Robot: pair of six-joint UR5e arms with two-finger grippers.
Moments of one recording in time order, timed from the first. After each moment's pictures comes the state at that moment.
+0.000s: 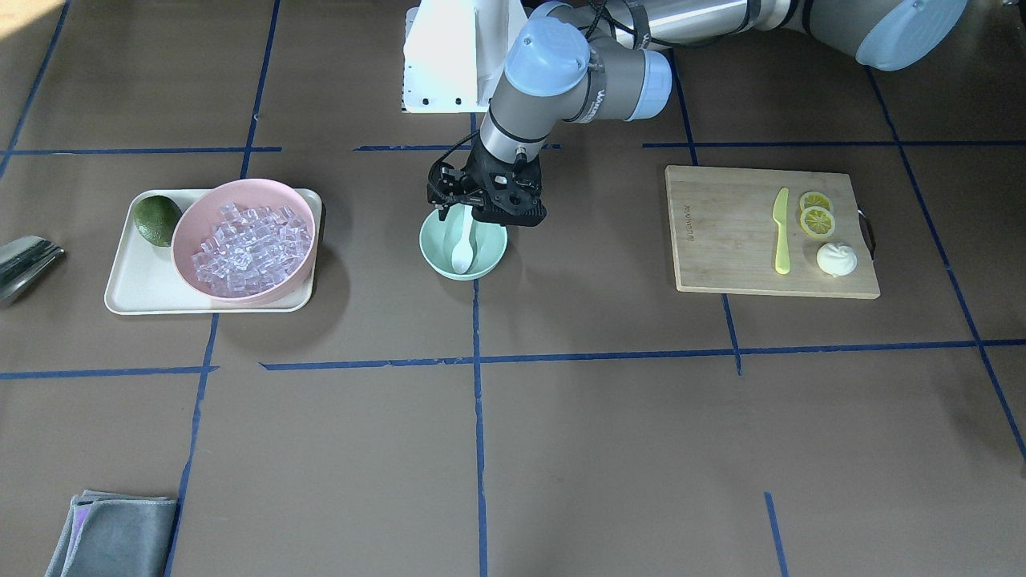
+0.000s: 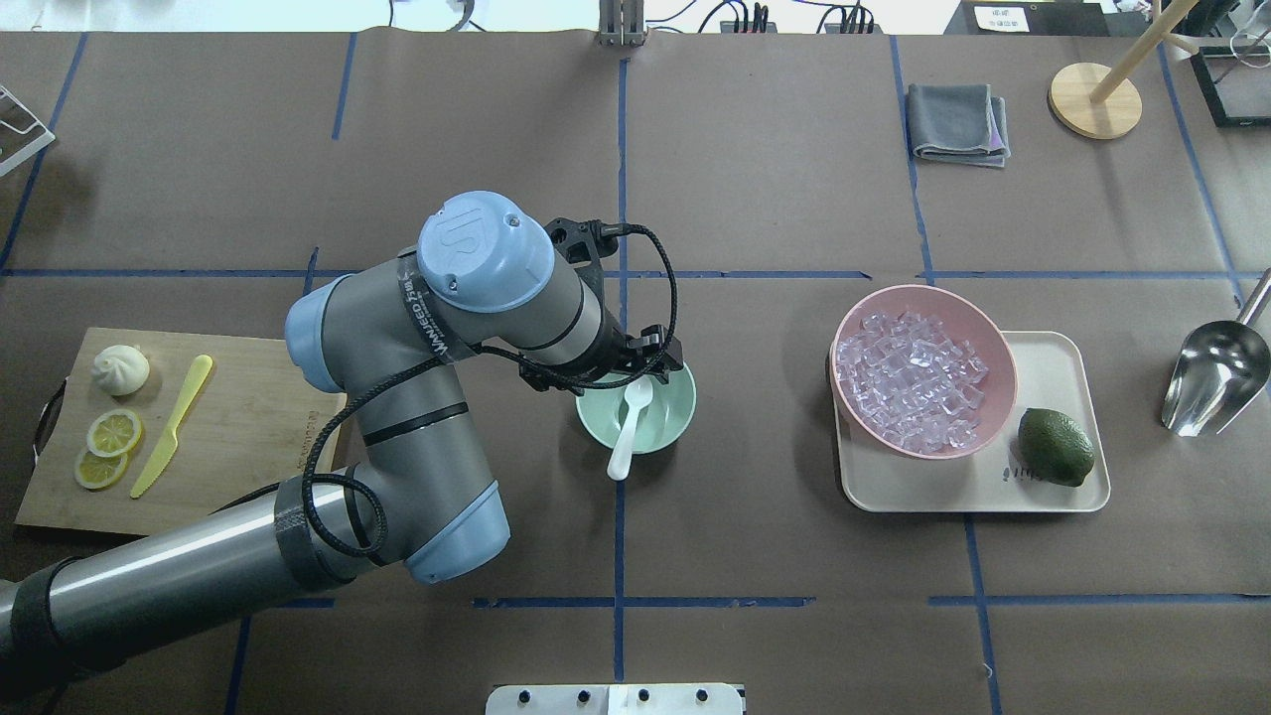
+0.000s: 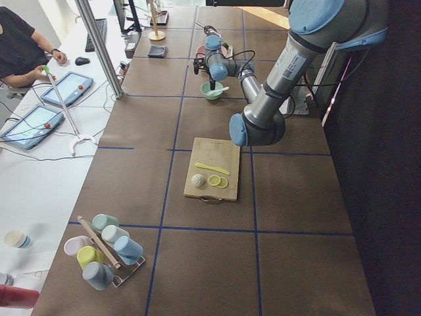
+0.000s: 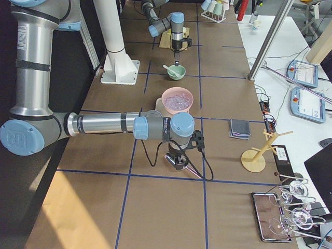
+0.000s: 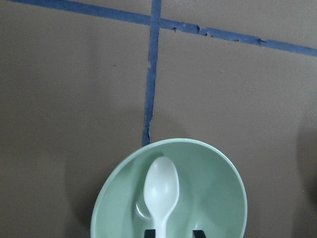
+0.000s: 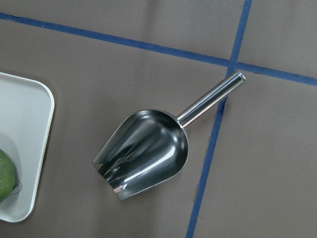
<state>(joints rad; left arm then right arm) -0.51 -2.33 -1.61 -1.85 -1.97 -1.38 1.50 -1.69 1.79 -1.64 2.44 -0.14</state>
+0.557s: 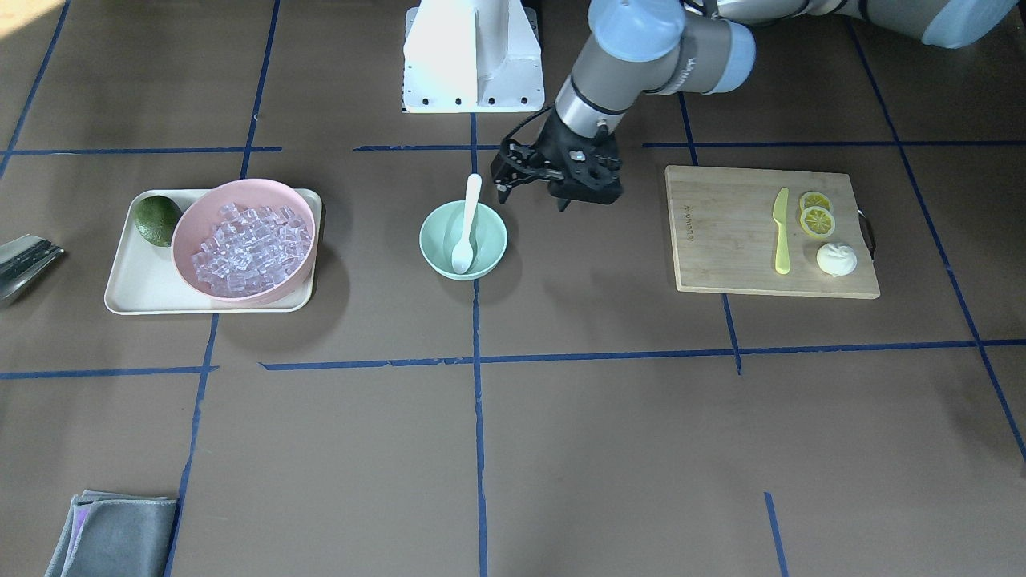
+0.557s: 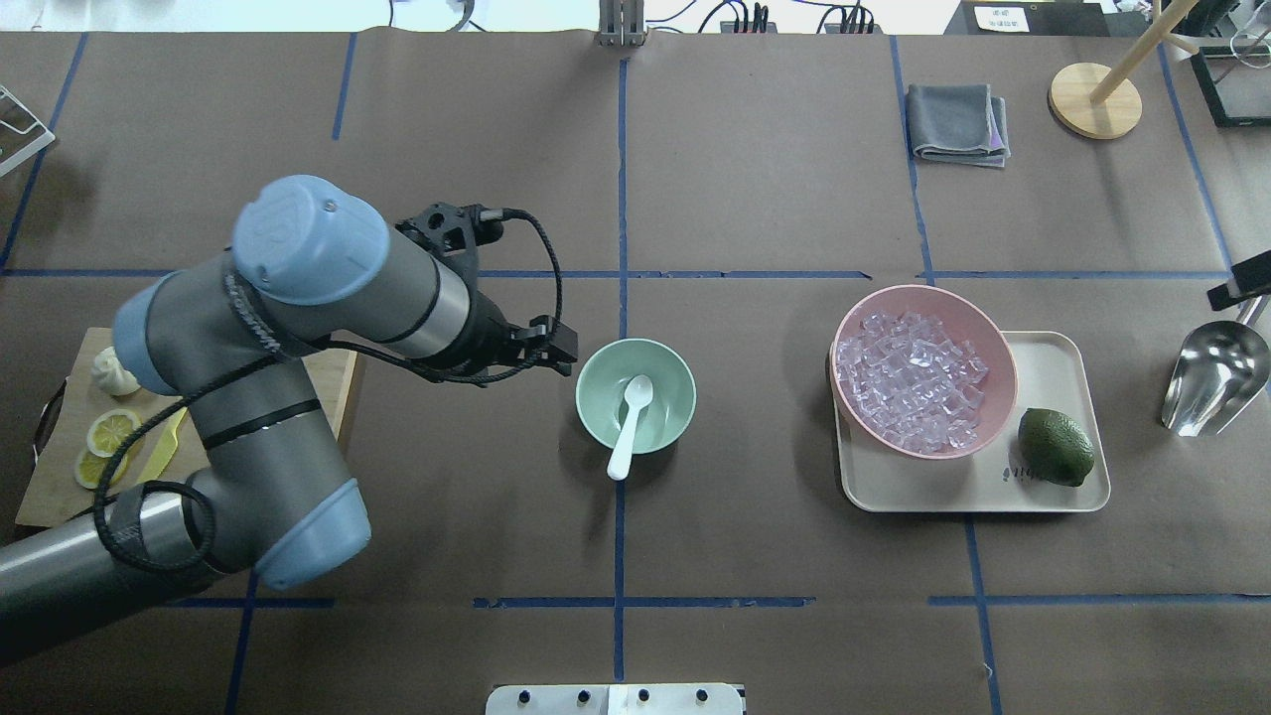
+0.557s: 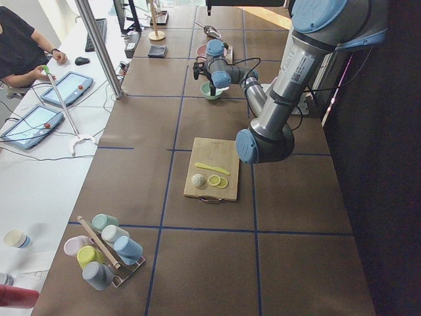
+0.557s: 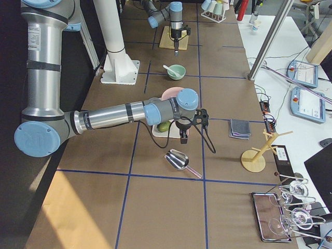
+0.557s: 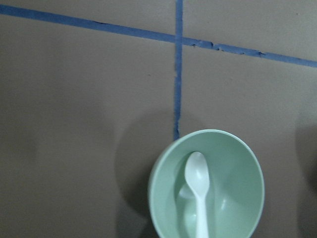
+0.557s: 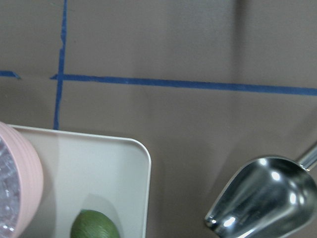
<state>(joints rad) -0.60 -2.10 -1.82 -1.84 -2.04 -1.31 1.27 -1.65 1.87 -1.33 2.43 0.49</state>
